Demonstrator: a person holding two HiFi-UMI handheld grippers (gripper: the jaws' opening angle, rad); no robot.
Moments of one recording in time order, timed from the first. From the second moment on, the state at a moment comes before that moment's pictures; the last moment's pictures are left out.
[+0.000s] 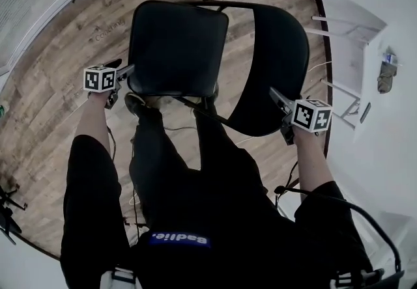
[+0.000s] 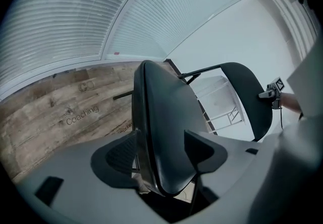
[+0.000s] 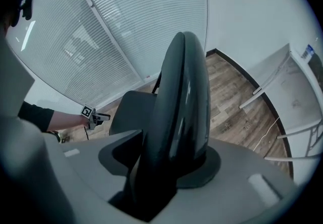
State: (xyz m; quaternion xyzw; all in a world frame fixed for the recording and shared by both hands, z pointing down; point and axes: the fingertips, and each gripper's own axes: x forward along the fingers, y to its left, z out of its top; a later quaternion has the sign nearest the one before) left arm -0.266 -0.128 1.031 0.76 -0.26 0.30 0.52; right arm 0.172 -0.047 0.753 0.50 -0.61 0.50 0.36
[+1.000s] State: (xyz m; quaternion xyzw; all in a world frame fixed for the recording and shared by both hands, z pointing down) left arm -0.211 -0.125 1.094 0.71 -0.03 0.16 0.68; right arm 0.173 -0.048 0.759 0.49 -0.62 0.51 0.34
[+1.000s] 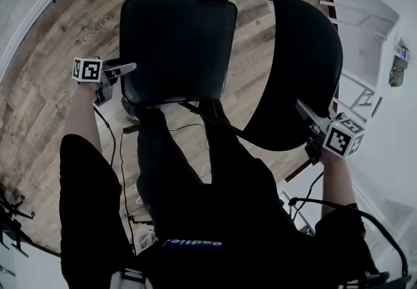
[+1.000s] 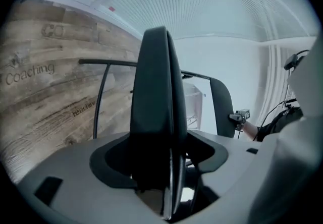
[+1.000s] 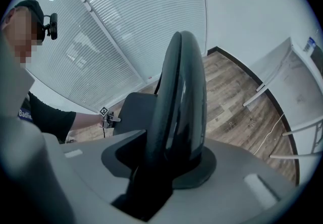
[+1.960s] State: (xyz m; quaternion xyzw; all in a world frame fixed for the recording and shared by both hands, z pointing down) left arm -0.175 -0.102 1.069 0.71 -0.07 0.20 0.67; right arm 0.175 -0.050 0.734 0.48 -0.62 0.53 0.32
